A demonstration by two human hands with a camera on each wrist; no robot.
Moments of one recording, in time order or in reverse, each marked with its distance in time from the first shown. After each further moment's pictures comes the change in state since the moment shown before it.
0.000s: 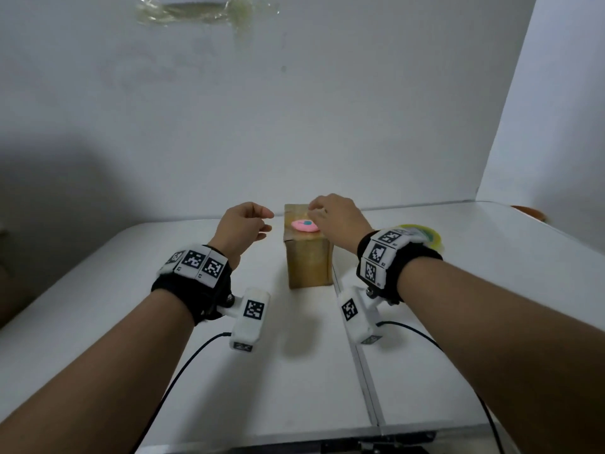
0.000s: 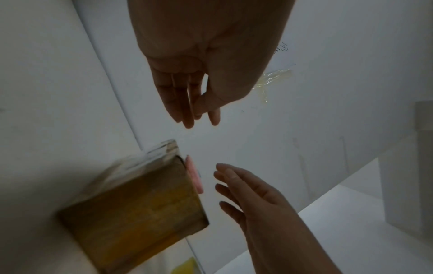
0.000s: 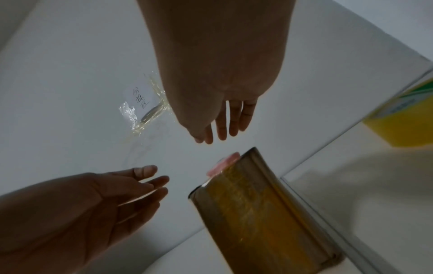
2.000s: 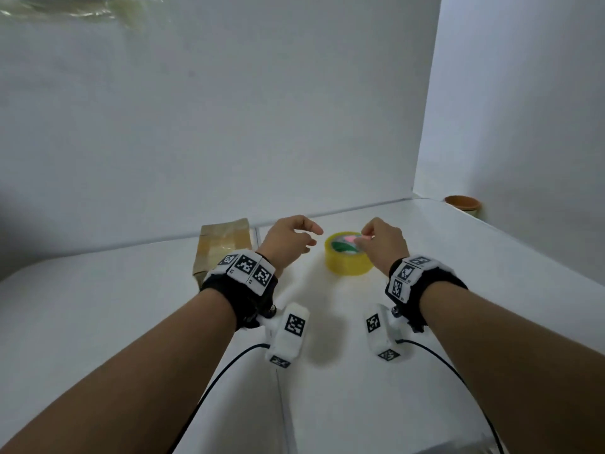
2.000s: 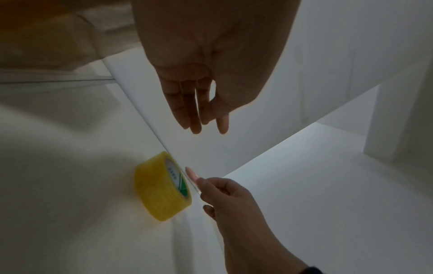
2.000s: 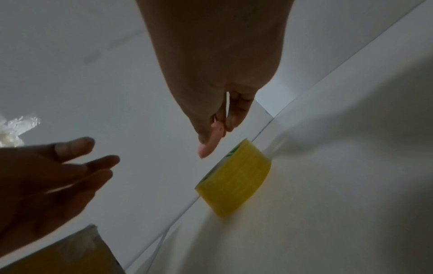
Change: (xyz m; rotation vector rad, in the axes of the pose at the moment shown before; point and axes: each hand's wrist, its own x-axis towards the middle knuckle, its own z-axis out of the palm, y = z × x) left_hand 0.024 0.022 0.197 0.114 -0.366 0.121; right_hand -0.031 0.198 -0.058 0.140 0.273 0.489
